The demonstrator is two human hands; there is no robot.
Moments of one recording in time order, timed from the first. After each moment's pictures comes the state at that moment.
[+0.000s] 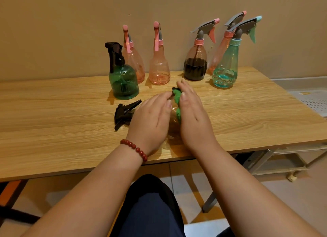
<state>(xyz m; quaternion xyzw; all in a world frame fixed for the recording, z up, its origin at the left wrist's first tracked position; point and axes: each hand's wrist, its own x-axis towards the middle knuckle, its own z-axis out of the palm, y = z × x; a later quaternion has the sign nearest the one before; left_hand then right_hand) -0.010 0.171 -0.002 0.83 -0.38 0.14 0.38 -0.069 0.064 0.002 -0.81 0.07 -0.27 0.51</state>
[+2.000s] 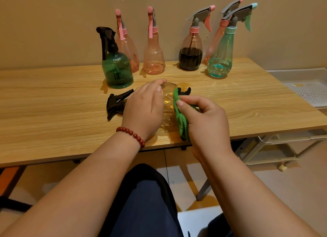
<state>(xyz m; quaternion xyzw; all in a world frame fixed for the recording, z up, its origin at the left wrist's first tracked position) -0.013 0.164 -0.005 0.85 -0.31 0.15 0.40 -0.111 0.069 0.003 -0.68 0.20 -0.30 0.64</state>
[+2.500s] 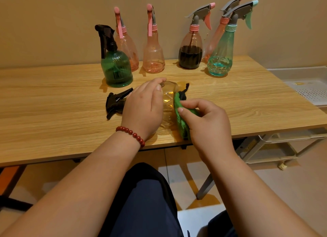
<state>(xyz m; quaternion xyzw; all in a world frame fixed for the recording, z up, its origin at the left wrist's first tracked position) -0.014 0.163 -0.006 0.84 -0.32 0.16 0.41 -0.117 0.061 -0.003 -0.76 0.18 -0.29 0.56</state>
